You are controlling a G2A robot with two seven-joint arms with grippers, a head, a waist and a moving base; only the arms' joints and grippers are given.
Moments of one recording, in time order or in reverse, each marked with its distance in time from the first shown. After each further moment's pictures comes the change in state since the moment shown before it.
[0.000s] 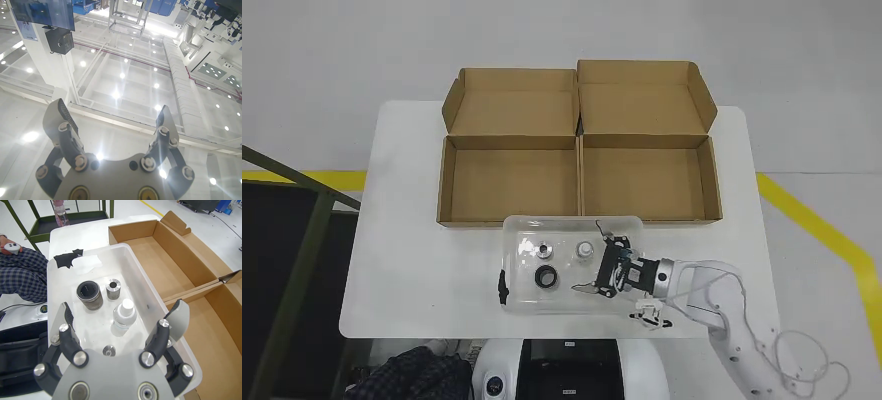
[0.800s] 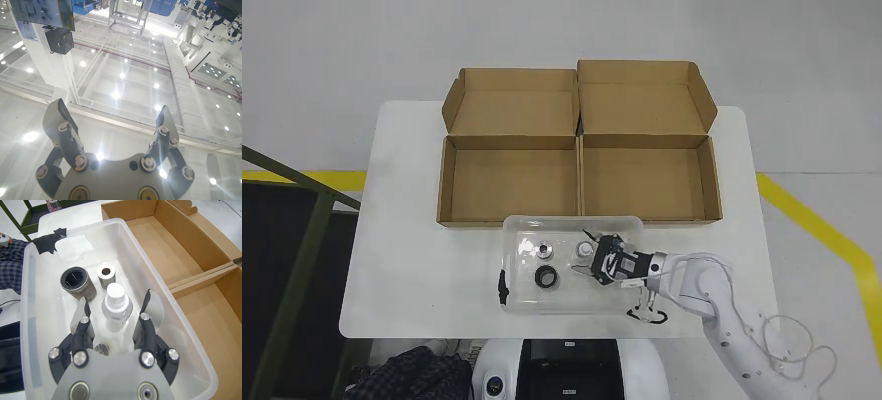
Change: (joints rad) left arm 0.000 0.000 0.000 0.000 0.000 0.000 0.000; right arm 0.075 -0.001 -0.056 0.109 0.017 0.042 0.049
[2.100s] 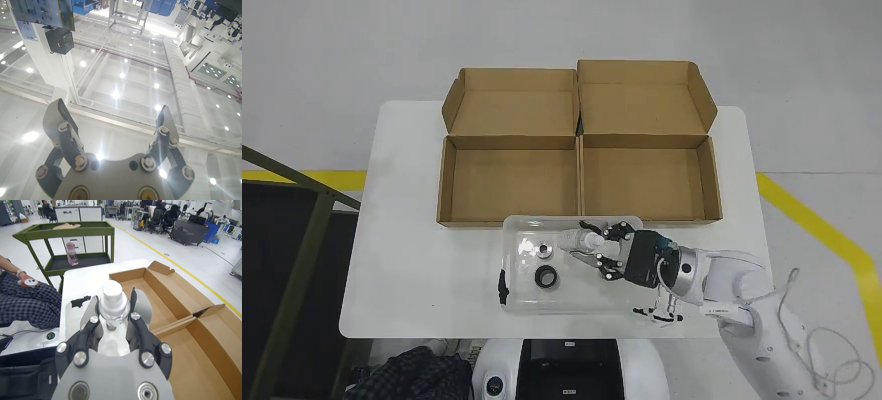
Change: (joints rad) left arm 0.000 0.000 0.000 0.000 0.000 0.000 0.000; right arm -0.049 0.031 0.131 -0.256 0.228 -0.043 -0.117
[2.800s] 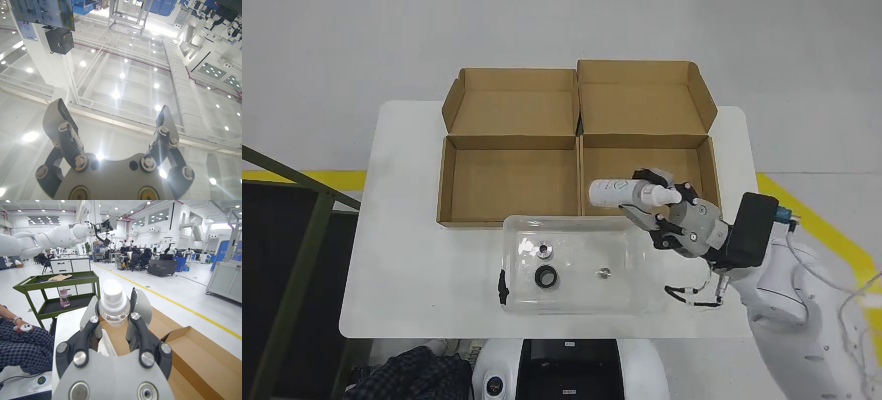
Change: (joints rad) left arm 0.000 0.000 0.000 0.000 0.000 0.000 0.000; right arm -0.016 0.011 0.188 -0.071 0.242 0.045 -0.117
